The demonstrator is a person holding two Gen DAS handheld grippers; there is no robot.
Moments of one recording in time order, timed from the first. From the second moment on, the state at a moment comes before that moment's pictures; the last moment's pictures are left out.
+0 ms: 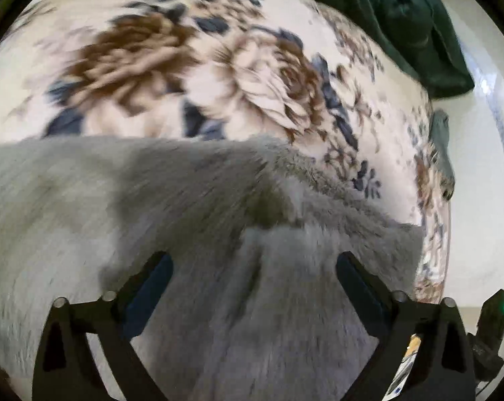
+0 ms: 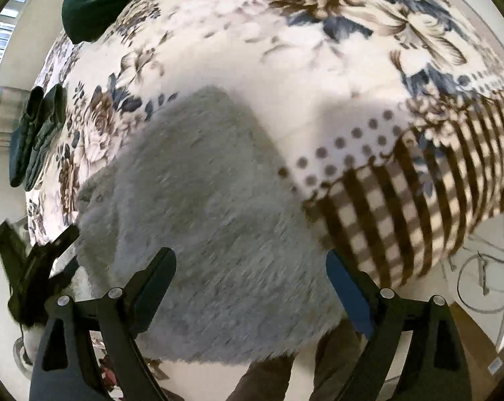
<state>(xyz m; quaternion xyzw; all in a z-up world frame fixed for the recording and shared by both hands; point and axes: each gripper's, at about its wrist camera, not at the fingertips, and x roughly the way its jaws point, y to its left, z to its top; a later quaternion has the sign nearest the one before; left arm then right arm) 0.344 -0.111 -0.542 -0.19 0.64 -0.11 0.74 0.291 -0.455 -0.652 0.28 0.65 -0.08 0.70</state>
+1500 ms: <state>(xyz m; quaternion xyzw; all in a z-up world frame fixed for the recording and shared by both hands) 0.161 0.165 -0.581 -0.55 0.47 0.19 0.66 0.280 -0.173 -0.661 0.00 0.71 0.03 0.71</state>
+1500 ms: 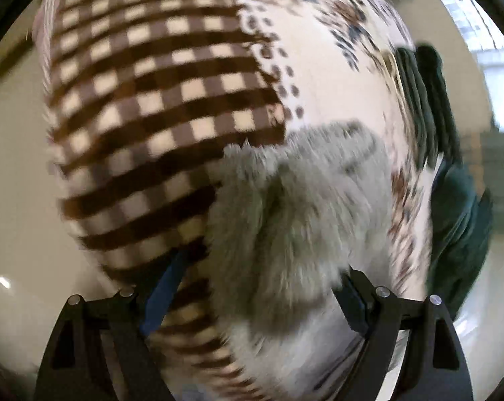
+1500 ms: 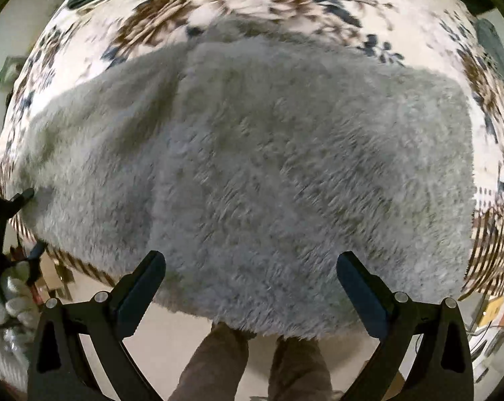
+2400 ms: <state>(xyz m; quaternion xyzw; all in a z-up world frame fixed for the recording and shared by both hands) 0.239 -0.117 -0.378 -0.29 0.42 -0.11 0.85 0.253 -0.423 -0.623 0.15 0.67 -0.12 0.72</state>
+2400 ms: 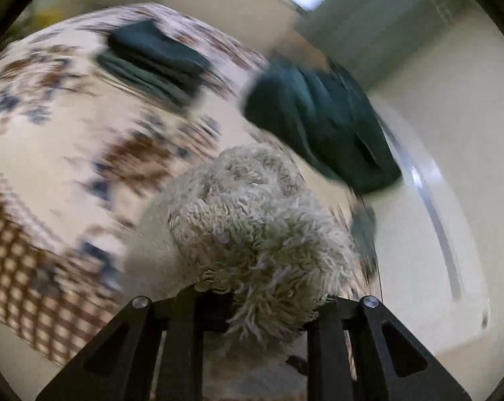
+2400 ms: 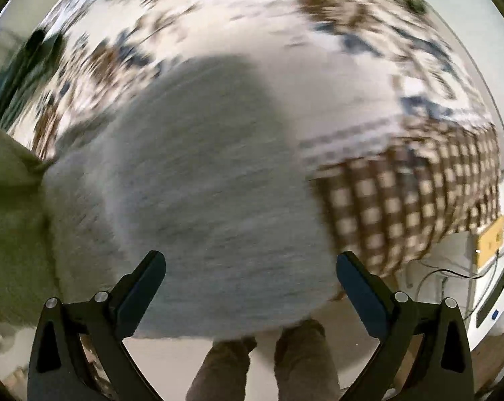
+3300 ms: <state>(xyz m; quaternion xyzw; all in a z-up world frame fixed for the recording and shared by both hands) 0.233 -0.298 -0.396 -0.15 0.59 -0.18 0.77 0.282 -0.572 -0.644 0.41 0.62 0.07 0.66</state>
